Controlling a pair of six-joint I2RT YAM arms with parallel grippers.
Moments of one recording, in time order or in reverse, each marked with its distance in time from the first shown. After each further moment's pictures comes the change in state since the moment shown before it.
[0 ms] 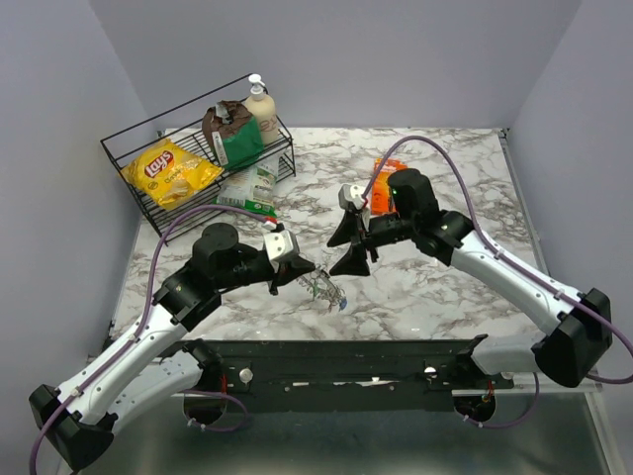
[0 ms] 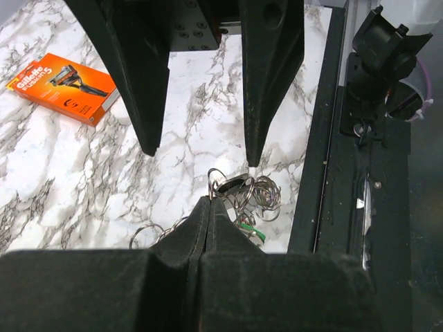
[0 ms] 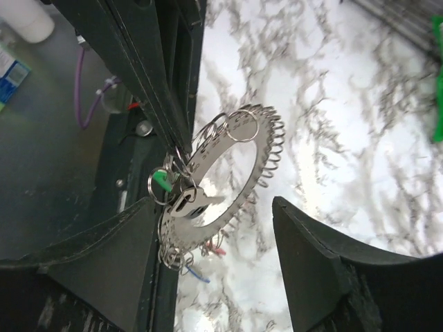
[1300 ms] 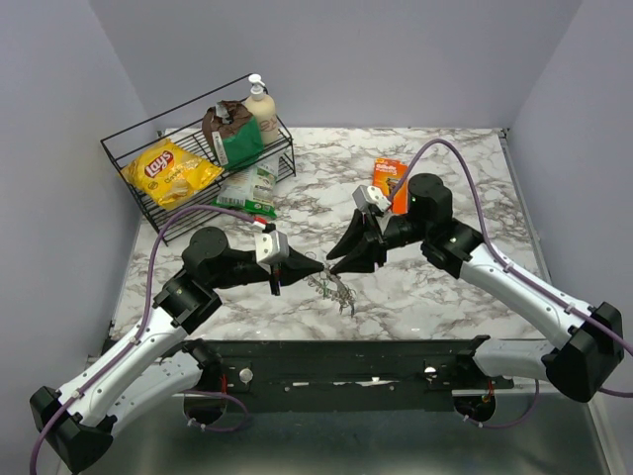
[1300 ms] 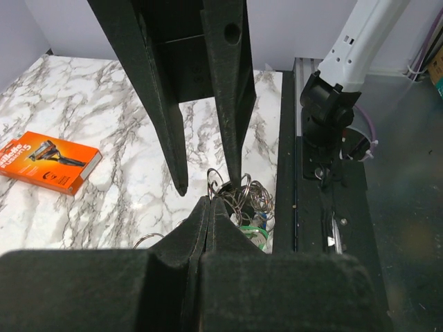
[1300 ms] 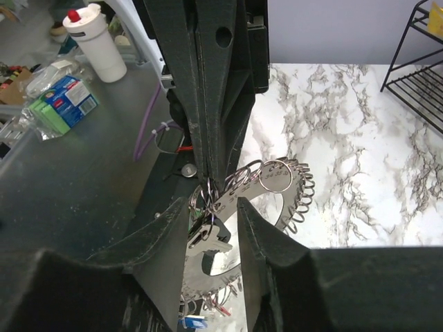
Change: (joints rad) left arm 0.000 -0.021 -0.041 0.243 0.142 -0.113; right arm -0.001 -0.112 -0.125 0.353 -0.198 0.197
